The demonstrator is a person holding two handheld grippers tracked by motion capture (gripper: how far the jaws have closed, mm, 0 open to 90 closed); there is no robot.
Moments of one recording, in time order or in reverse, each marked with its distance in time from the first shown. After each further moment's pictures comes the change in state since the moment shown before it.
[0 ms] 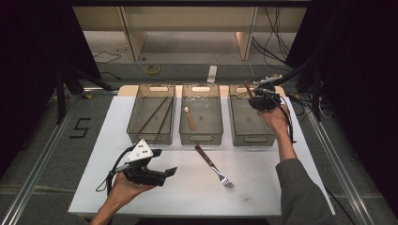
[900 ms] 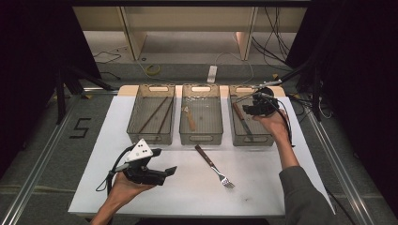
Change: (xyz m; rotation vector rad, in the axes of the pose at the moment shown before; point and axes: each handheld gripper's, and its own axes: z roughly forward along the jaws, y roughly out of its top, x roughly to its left) left arm 0.001 0.000 0.000 -0.009 0.005 -0.013; right arm 0.014 -0.008 -0.007 -0.001 0.073 0.023
